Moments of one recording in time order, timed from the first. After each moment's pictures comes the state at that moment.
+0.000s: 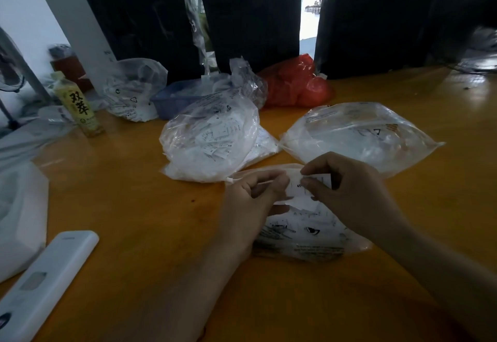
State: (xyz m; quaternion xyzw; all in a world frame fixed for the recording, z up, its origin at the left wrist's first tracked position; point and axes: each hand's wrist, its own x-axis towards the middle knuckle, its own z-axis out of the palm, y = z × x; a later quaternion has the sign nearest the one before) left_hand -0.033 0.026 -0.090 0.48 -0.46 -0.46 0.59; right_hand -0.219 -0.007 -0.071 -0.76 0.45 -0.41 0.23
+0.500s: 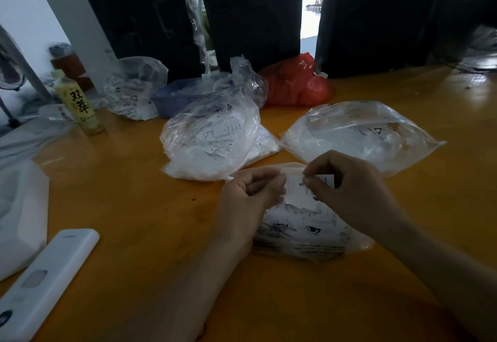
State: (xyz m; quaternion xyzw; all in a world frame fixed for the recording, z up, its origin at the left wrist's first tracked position) left_hand -0.028 0.023 -0.095 0.47 -0.45 -0.46 0.61; right_hand -0.218 -0.005 -0.067 -0.76 0.45 -0.41 0.24
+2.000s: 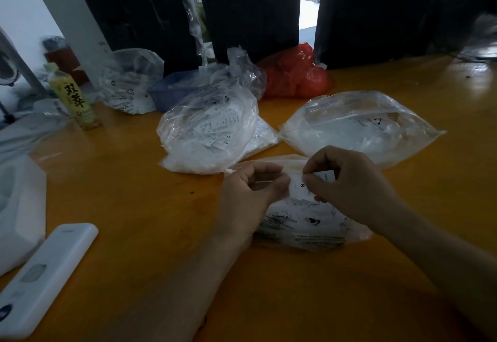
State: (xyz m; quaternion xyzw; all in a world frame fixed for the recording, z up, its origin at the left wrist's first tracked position) left_hand -0.027 0.021 -0.100 0.50 -0.49 -0.42 0.58; right_hand -0.219 -0.007 -0.069 -0.75 0.47 -0.38 0.28
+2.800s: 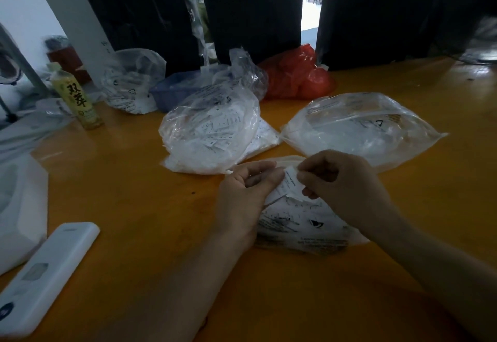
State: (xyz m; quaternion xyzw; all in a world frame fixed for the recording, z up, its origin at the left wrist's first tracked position) left_hand -0.028 0.017 -0.100 0.52 -0.39 -0.47 0.60; right_hand -0.210 -0.006 -0.077 -0.72 0.47 -0.41 0.29
